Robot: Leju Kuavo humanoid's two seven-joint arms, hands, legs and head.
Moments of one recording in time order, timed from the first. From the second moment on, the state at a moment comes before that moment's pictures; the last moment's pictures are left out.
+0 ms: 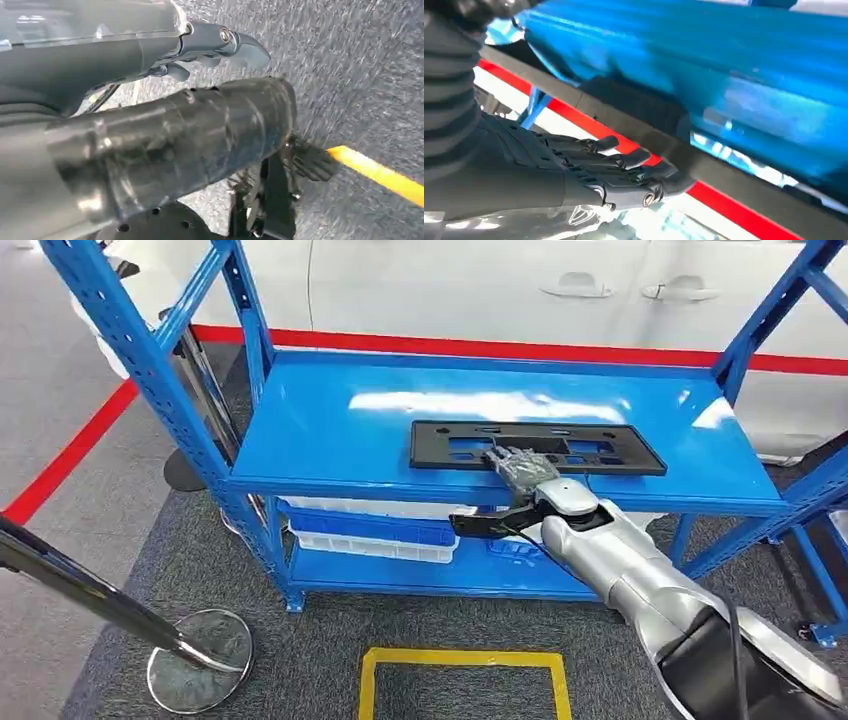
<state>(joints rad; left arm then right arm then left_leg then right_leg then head) -0.05 -0.13 1.04 -0.21 -0.62 -0.04 -0.17 -1.01 -0.09 0.85 -0.48 0.88 0.08 -0.11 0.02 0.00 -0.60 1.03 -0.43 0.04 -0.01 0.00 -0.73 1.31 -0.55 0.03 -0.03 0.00</state>
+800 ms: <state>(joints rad) -0.06 -0.15 1.05 -0.21 -0.64 -0.05 -0.18 -1.16 -0.09 0.84 -0.61 0.87 0.19 -0.08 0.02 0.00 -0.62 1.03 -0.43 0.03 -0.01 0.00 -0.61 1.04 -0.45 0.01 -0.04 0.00</state>
